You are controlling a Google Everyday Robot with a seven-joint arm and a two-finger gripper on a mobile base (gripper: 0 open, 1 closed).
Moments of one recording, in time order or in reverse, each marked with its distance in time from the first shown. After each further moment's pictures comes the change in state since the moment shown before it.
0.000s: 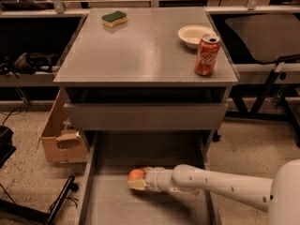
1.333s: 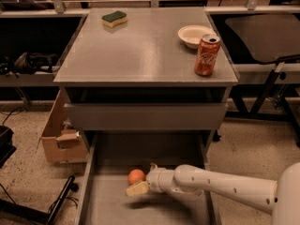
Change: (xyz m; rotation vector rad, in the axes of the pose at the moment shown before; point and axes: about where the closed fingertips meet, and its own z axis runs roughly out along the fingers) arm -0.002 0.003 -0.007 -0.015 -0.005 0.009
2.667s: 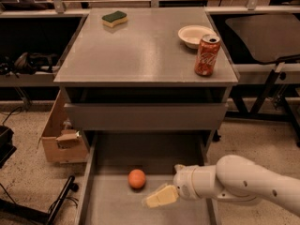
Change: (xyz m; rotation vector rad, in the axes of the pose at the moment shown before) arm -0.064 0.107 -0.217 -0.012 0.139 0.074
